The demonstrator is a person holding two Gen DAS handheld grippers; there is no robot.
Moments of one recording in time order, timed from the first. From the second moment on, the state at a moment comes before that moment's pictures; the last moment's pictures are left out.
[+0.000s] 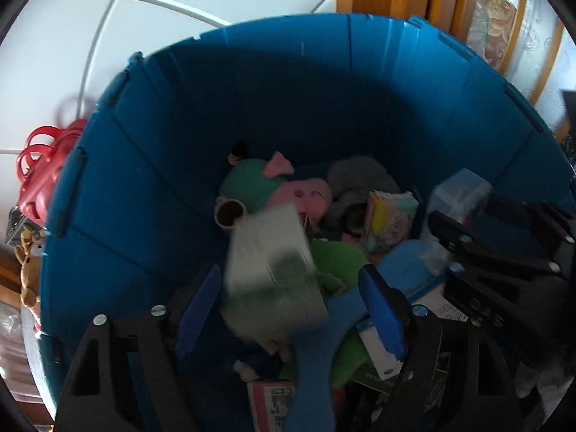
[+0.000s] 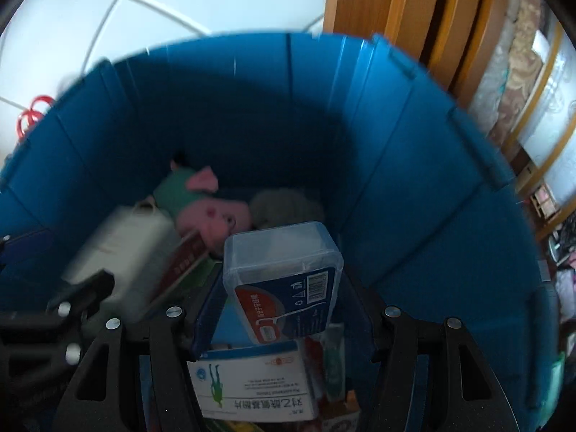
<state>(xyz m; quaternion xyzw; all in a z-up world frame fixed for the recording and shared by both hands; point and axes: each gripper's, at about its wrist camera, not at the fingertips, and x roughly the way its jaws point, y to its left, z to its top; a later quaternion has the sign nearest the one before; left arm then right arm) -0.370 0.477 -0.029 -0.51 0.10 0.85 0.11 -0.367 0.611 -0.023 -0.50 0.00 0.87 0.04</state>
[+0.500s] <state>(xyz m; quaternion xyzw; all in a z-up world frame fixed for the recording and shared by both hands) -0.380 0.469 -0.034 -0.52 0.11 0.84 0.08 -0.372 0.597 -0.028 -0.50 -0.03 0.86 0.04</state>
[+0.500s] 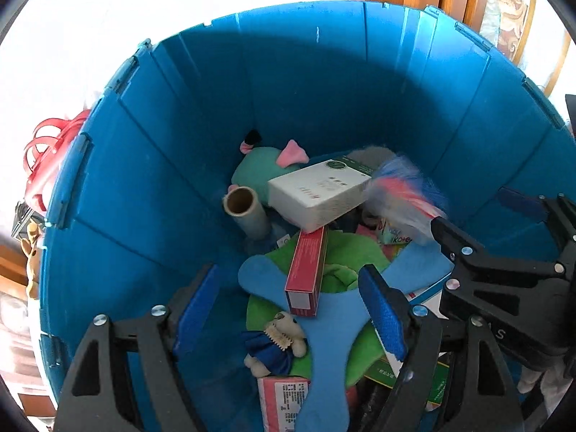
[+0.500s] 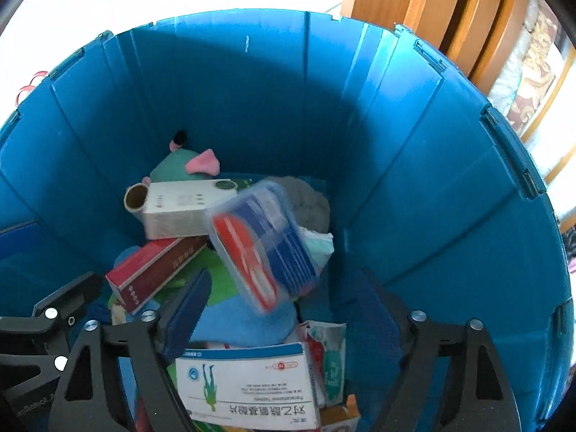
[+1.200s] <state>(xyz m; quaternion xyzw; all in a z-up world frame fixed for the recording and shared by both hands) -0.330 0.419 0.050 -0.44 0.05 0.89 0.10 -0.348 0.609 0.021 -0.48 0.03 0.88 0.05</state>
